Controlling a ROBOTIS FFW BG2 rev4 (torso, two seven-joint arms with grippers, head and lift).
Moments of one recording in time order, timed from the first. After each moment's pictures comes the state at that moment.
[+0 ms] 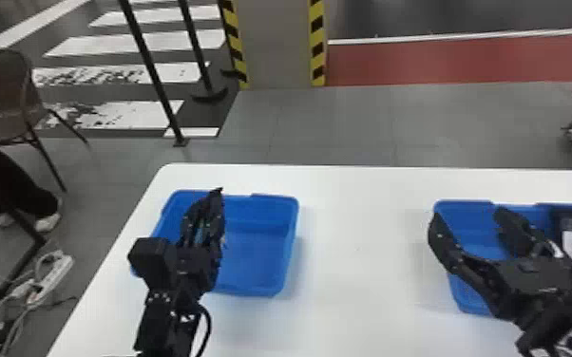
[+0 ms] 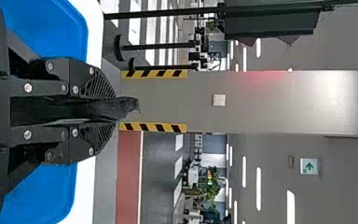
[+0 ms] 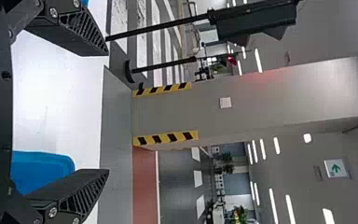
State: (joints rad) left arm 0.30 0.01 0.12 -1.75 0.04 -0.12 -0.03; right arm 0.38 -0.10 0.08 -2.02 -0.19 0.15 0.16
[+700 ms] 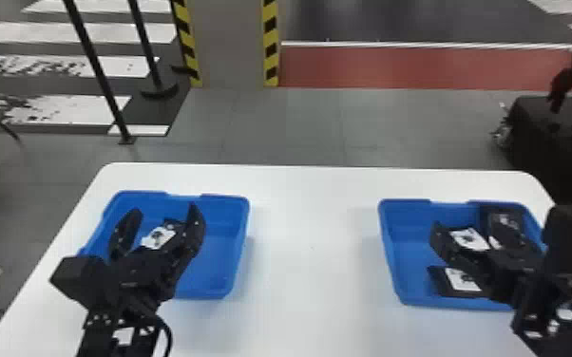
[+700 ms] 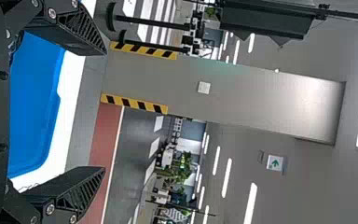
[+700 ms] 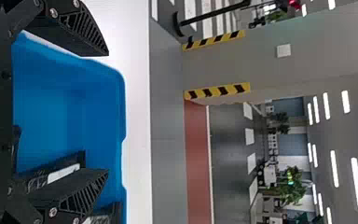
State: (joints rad) left arm 0.36 0.02 0.03 -1.79 0.20 -0.22 -0.04; right arm 0.31 -0.10 -0.12 -2.10 -0.18 0.59 0.14
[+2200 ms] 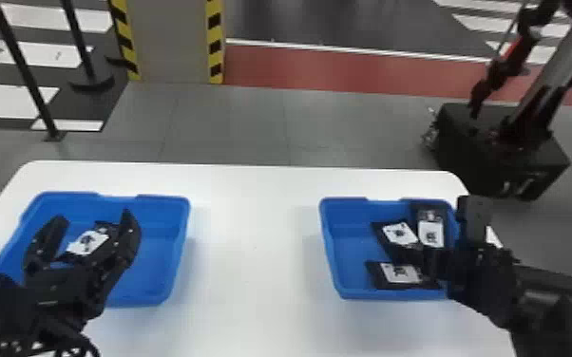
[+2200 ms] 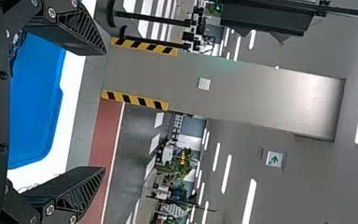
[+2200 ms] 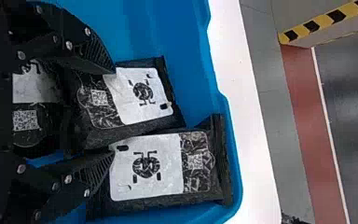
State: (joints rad) left arm 0.40 0.03 0.02 -1.83 0.20 -0.22 -0.05; right arm -0.08 -0.14 -0.25 -1.62 -0.17 0.98 0.16
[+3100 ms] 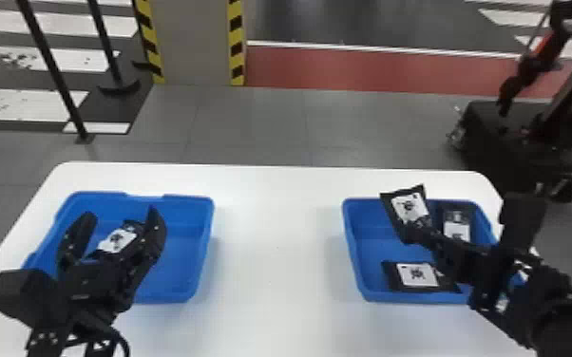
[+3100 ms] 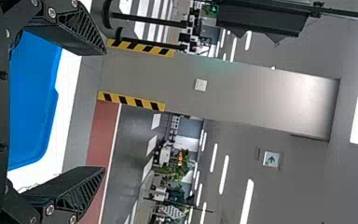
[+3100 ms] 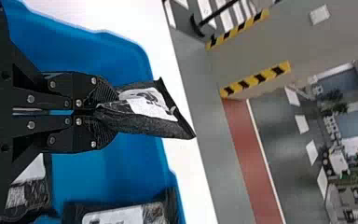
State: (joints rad) left arm 0.40 0.02 0.03 -1.83 0.19 -0.23 -0.04; right arm 0.14 -0.10 -0.24 -1.93 -0.37 0.82 0.22
